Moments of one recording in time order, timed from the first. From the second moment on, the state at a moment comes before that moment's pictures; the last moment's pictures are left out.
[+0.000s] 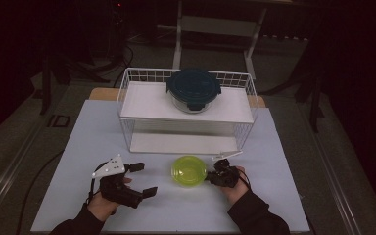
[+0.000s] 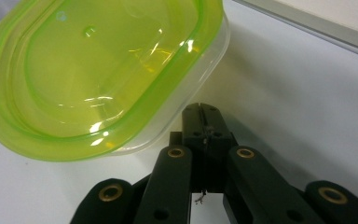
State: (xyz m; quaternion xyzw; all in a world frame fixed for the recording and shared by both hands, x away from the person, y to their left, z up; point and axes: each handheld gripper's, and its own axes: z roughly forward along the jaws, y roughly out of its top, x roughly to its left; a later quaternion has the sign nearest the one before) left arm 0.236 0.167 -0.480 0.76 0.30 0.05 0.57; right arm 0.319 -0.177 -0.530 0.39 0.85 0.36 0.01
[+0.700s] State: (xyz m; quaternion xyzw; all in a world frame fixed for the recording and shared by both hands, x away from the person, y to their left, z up) left arm 0.237 0.166 -0.480 0.76 0.30 0.05 0.58; right arm 0.316 -0.174 -0.530 0.38 0.86 0.36 0.02
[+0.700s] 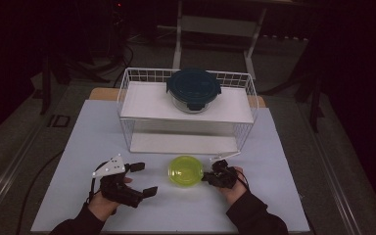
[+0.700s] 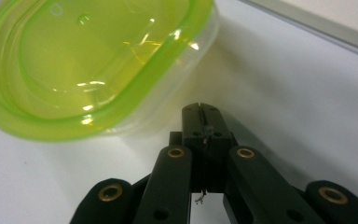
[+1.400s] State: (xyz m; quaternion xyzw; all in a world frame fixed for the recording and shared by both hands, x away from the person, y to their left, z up) left arm 0.239 0.160 -0.465 0.77 0.28 0.05 0.57; right arm 0.294 -0.221 -0.485 0.41 0.82 0.40 0.07
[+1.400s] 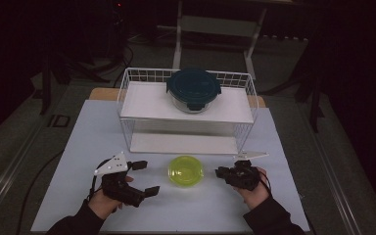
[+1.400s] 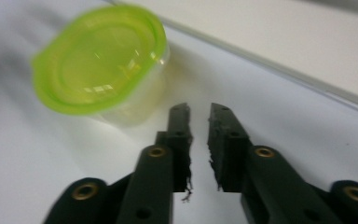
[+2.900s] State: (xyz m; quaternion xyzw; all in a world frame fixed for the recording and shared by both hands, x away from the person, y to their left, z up) left arm 0.317 0.116 -0.518 0.71 0.51 -0.18 0.44; right arm 0.337 -0.188 -0.506 0.51 0.74 0.41 -0.15
